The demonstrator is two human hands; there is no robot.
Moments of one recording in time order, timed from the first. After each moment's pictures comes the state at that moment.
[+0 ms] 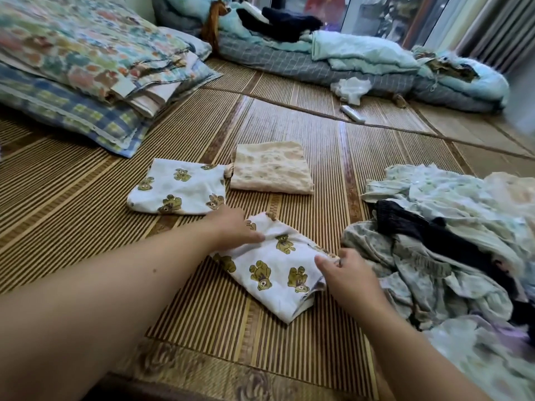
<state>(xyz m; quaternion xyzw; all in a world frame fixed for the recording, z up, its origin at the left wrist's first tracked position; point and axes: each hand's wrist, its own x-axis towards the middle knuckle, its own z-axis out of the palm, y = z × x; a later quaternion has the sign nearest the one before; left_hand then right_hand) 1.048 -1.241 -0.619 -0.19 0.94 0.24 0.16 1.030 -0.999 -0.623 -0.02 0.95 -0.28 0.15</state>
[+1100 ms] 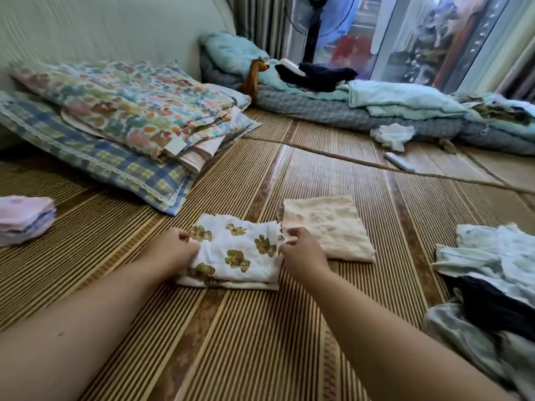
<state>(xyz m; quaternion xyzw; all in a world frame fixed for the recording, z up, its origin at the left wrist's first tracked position) 1.073 -1.426 -0.620 -0.44 0.82 0.37 -0.03 0.942 -1.226 -0.622 -0.15 0.88 -0.42 0.16</state>
